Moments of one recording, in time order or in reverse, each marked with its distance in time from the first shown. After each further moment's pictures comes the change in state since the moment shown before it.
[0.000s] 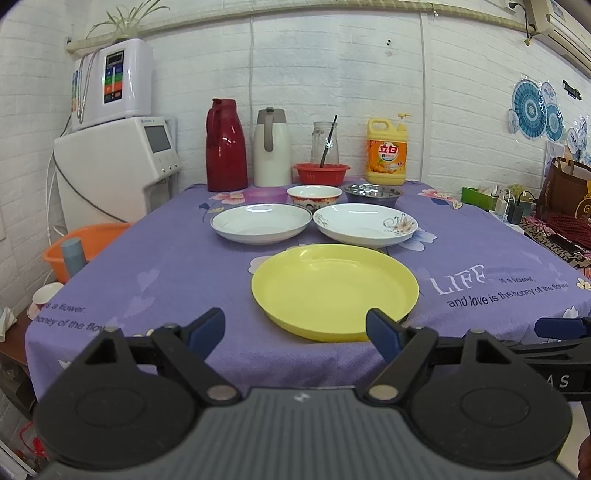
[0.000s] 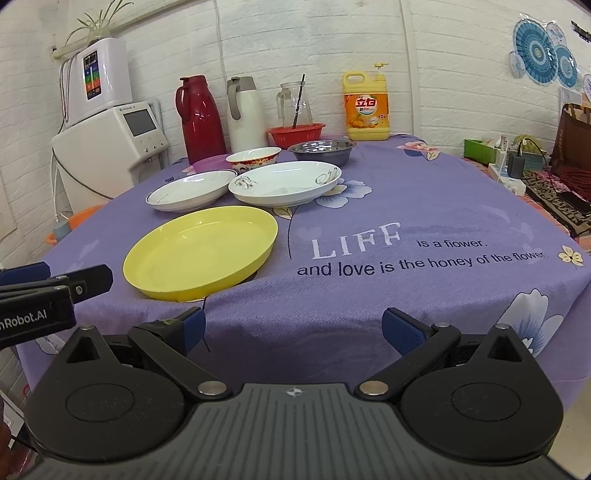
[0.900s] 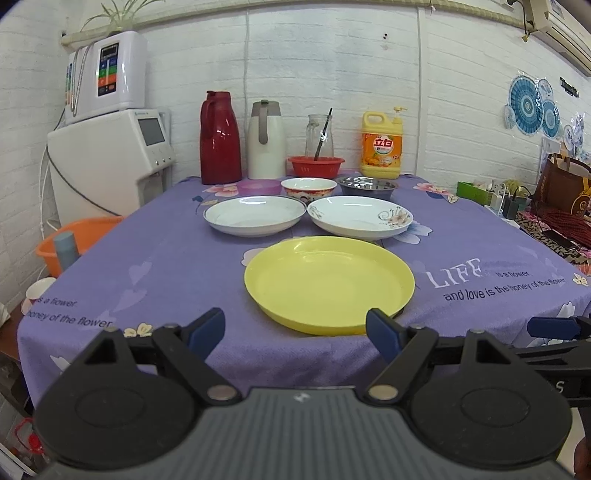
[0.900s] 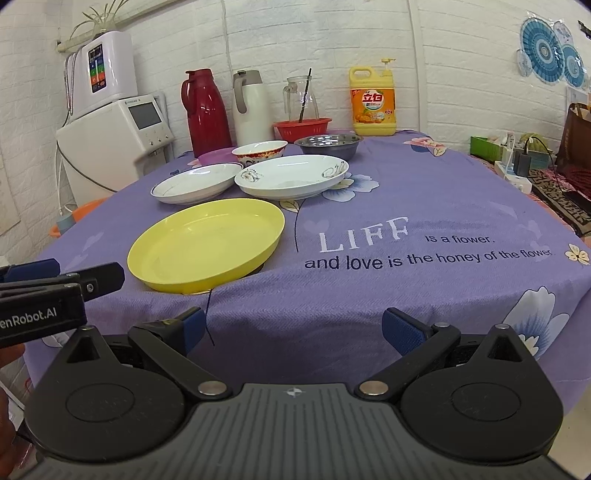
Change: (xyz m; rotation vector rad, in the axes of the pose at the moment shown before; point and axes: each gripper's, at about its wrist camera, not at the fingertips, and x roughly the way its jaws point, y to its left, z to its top) left arm 0.006 0.000 -0.003 -0.003 0.023 -0.023; right arm 0.004 -0.001 -0.001 -0.015 0.023 0.020
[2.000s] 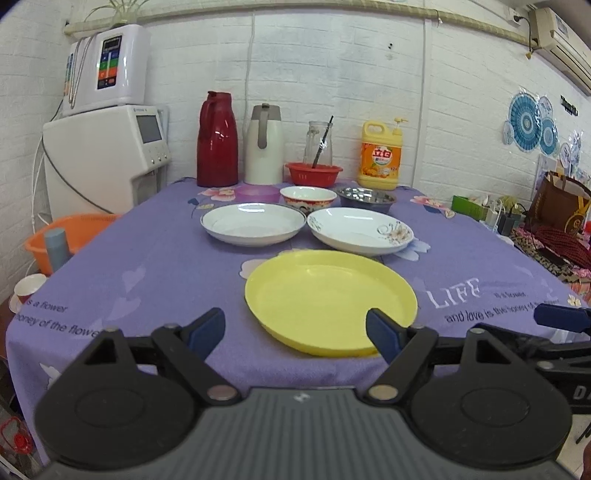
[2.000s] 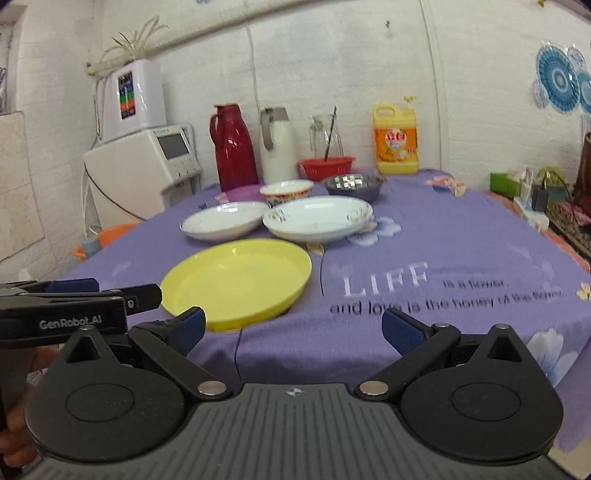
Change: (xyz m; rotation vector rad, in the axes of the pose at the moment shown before) left arm 0.011 0.020 0.017 -0.062 -0.023 -0.036; right arm -0.020 0.005 0.013 -0.052 -0.153 0.082
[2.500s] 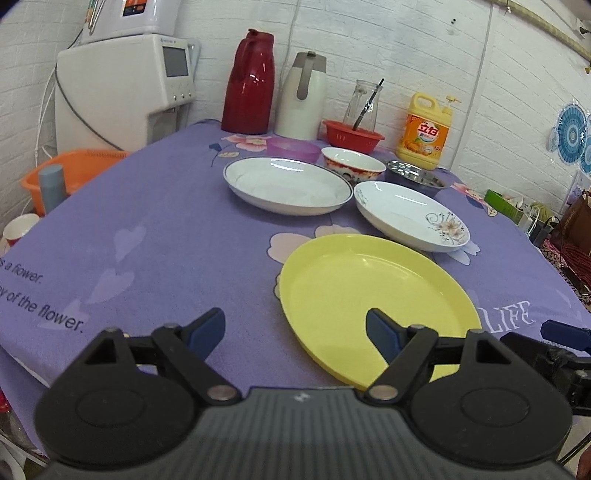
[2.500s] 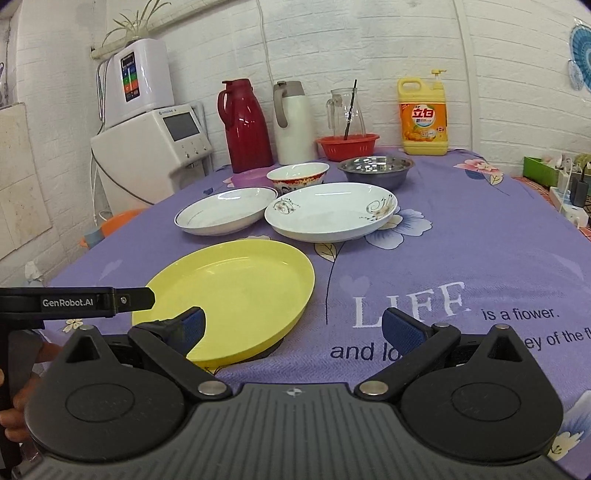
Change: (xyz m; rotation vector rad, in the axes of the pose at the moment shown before) left arm 0.080 0.039 0.015 -0.148 0.169 0.032; right arm 0.077 -0.023 0.023 0.014 0.126 0.086
